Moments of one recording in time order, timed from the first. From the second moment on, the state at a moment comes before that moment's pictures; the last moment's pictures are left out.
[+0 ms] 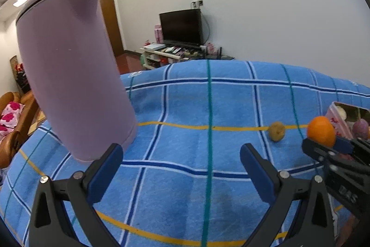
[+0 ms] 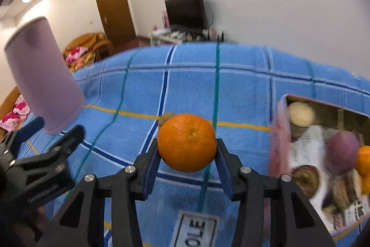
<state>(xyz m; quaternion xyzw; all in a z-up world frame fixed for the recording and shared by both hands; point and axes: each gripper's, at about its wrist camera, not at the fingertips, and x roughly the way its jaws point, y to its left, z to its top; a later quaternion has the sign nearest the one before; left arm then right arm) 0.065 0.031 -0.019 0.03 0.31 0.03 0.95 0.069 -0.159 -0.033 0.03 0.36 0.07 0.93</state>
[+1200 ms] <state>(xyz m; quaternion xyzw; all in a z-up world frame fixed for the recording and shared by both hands) 0.117 -0.055 -0.029 0.02 0.38 -0.09 0.92 0.022 -0.191 -0.001 0.03 0.24 -0.01 0.97</state>
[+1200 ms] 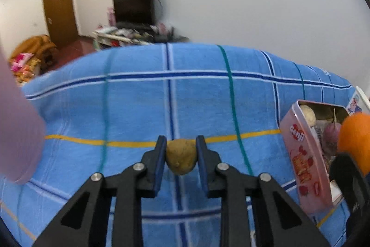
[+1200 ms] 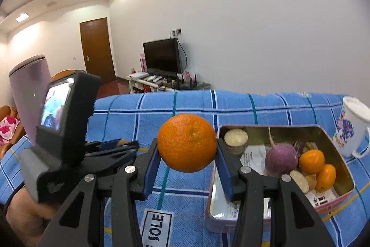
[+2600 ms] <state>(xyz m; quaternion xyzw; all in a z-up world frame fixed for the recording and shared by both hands) 0.008 -0.045 -0.007 0.03 0.26 0.02 0.97 -0.022 -0.176 0.005 -0.02 0.21 -0.01 0.98</state>
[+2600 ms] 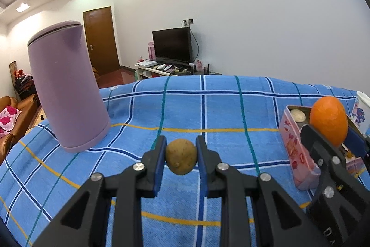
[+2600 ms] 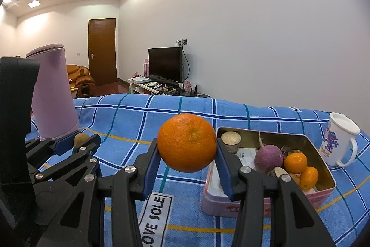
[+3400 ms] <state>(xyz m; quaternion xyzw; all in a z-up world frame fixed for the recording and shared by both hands) -0.006 -0.073 -0.007 0.04 0.26 0.00 0.96 -0.039 -0.209 0.007 -0.03 0.21 -0.03 0.98</state>
